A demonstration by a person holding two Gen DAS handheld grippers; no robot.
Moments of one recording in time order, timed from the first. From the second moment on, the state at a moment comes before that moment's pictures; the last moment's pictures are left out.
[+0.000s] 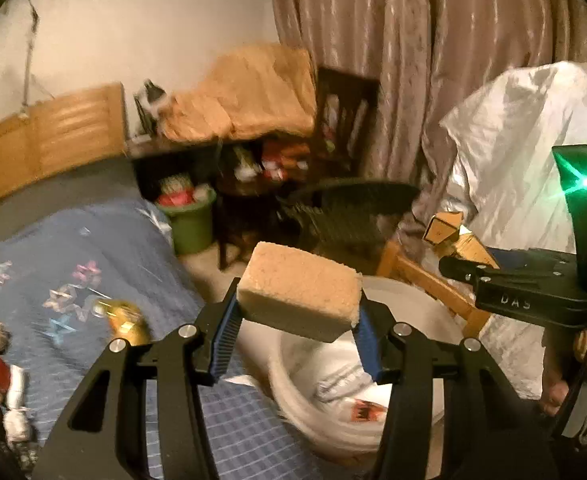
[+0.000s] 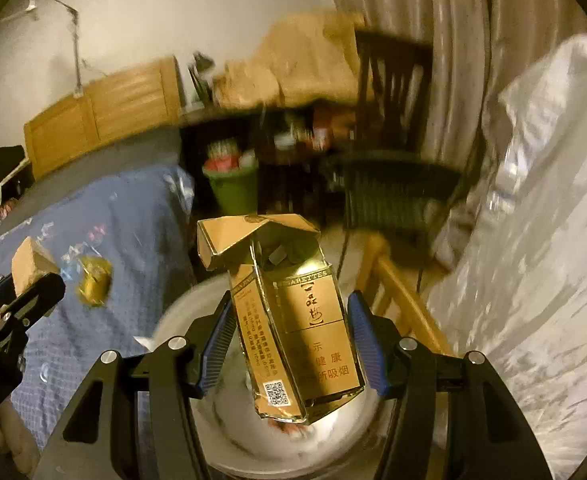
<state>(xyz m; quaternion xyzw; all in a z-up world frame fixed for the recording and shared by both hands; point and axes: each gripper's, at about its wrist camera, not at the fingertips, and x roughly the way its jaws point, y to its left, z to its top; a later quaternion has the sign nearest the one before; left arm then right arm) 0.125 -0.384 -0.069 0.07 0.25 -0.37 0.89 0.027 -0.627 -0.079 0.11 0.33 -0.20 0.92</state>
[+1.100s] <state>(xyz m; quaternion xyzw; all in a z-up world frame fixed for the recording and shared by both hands) 0.160 -0.432 -0.123 0.10 0.34 -0.37 0.86 0.059 -0.658 -0.147 0.18 0.38 -0.18 0.89</state>
